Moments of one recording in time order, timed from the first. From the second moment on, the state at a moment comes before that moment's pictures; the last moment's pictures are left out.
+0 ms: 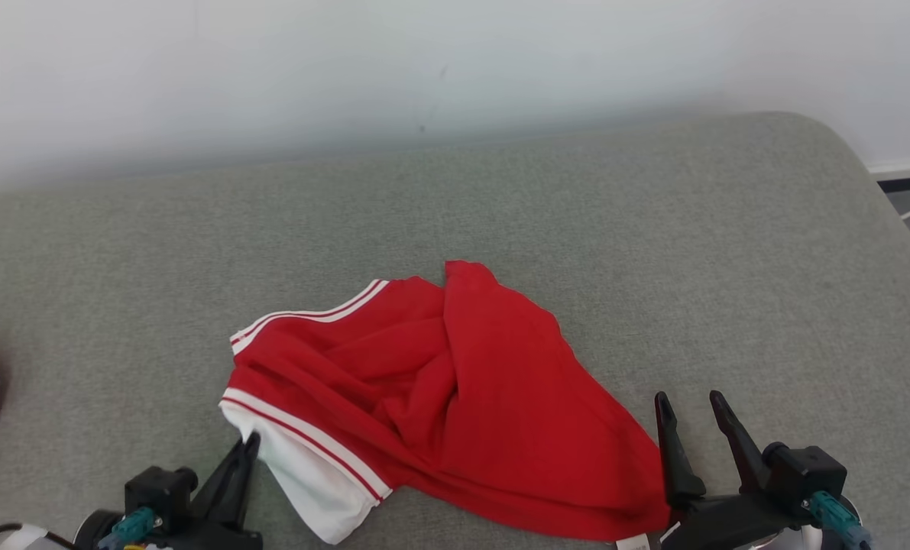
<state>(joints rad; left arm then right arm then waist) -0.33 0.18 -0.20 0.54 -0.21 -0.13 -0.26 -0.09 -0.06 0.18 0.18 0.18 0.13 -0.18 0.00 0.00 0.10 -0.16</state>
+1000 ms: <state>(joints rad) -0.02 0.18 -0.29 0.05 -0.21 -0.09 -0.09 -0.07 -0.05 0.16 0.22 0.19 0.13 -0.19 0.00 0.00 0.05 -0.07</state>
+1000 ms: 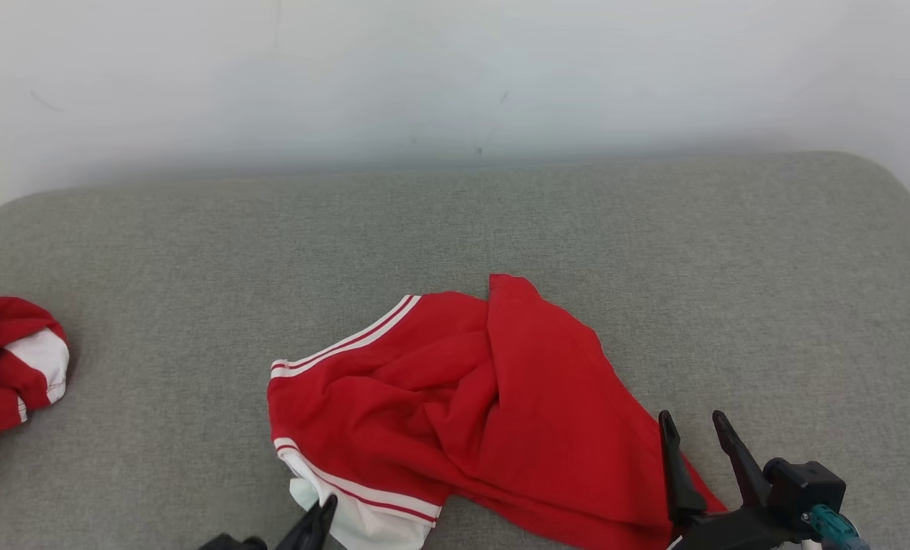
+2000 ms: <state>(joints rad) -0.15 0.13 -0.23 0.29 -0.21 -0.07 -0.26 -0.09 -0.06 0.17 0.25 0.19 0.13 -0.19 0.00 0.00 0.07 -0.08</state>
